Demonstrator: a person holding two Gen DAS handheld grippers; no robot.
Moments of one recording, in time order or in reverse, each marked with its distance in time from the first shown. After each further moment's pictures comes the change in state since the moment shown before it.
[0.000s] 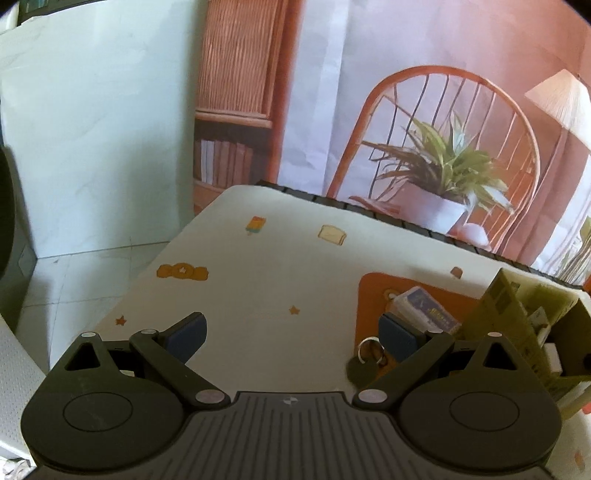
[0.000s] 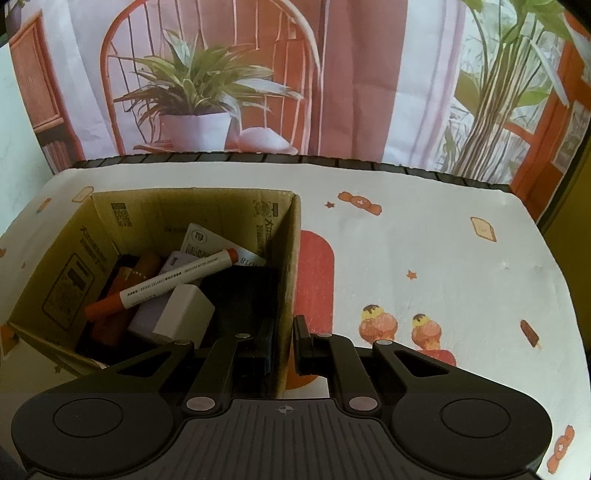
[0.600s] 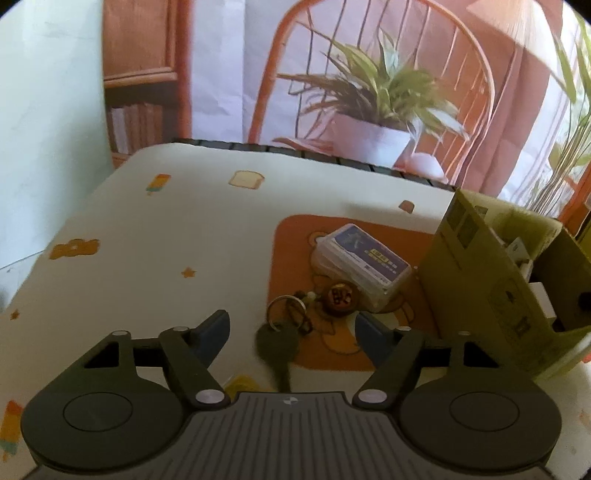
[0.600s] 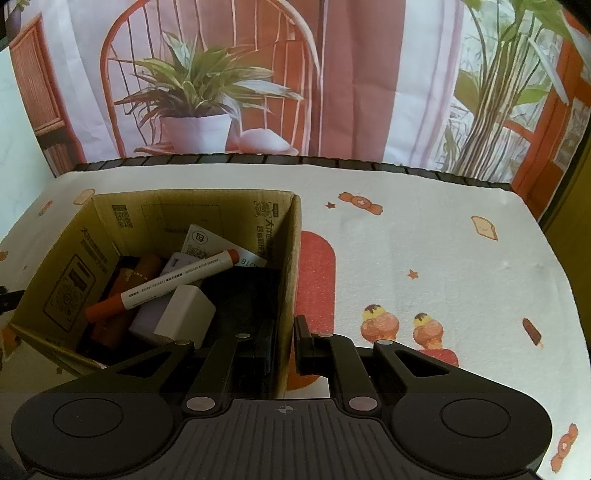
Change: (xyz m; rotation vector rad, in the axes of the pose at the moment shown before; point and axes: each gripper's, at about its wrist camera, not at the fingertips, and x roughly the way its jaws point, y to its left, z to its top) left arm 0.062 -0.056 -0.019 0.150 0.127 -0.139; right arm 0.000 -0.001 -0.002 0.010 -0.007 0.010
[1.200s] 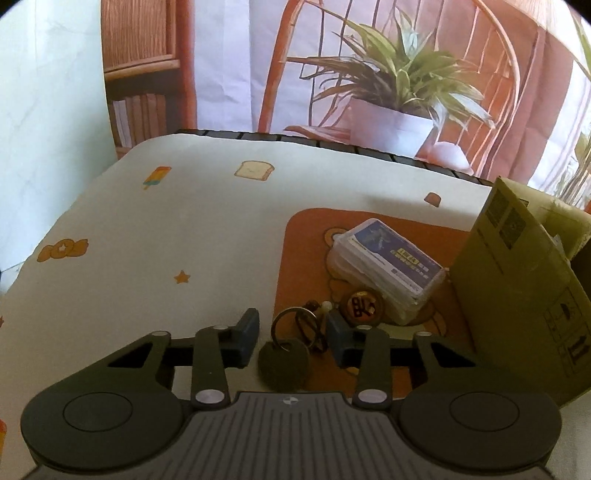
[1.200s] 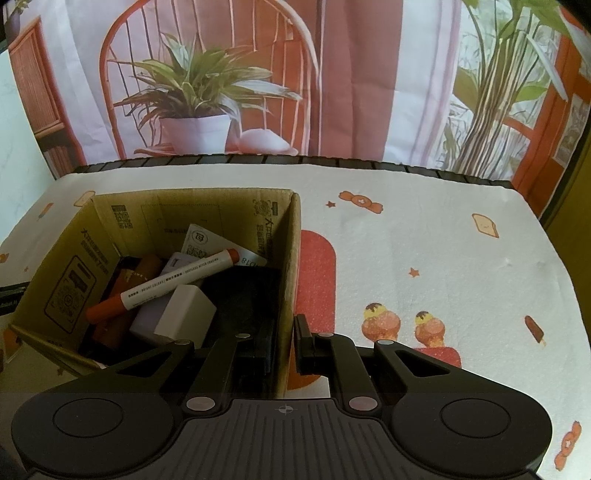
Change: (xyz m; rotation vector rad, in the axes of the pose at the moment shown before) left arm 0.032 0.000 0.004 -0.004 0.018 0.051; right arm 0.001 -0.001 -0.001 0.007 -0.002 0.004
